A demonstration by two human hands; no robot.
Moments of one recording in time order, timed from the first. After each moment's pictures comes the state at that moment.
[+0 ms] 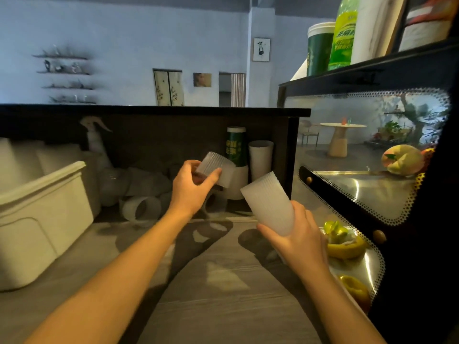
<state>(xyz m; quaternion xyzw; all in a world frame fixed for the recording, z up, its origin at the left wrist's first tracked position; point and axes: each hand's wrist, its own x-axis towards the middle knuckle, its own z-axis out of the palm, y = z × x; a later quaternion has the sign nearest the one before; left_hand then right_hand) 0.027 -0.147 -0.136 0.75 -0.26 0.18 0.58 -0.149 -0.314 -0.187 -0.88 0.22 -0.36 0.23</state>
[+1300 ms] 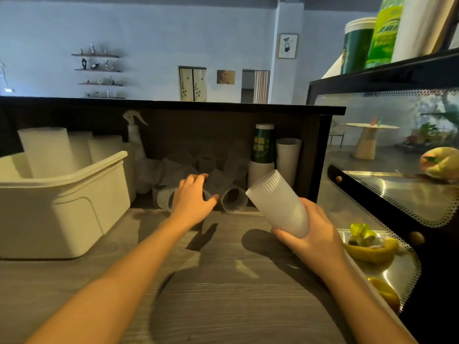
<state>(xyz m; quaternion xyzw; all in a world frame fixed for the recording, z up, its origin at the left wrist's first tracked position) 0.036 -0.084 -0.166 0.91 -0.21 0.22 0.29 -0.145 -0.304 -0.196 -0.89 0.10 -0.36 0.26</state>
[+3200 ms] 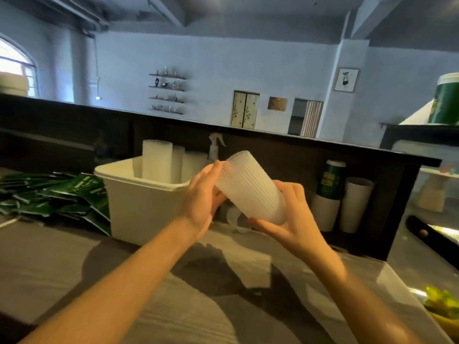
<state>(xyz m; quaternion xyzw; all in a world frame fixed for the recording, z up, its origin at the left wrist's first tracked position) -0.061 0.063 -0.089 0.53 -0.22 0.09 0.81 -0.083 -0.133 -0.109 -0.88 -0.20 -0.31 0.30</state>
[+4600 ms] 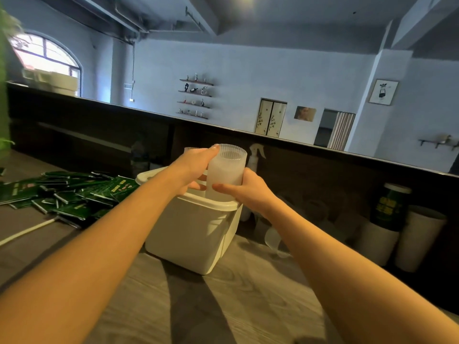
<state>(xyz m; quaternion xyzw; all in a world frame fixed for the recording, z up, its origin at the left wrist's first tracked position) 0.035 0.188 -0.037 0.77 -0.07 0.09 0.63 0.070 0.026 -0.065 -0.89 -0.18 -0.11 0.41</state>
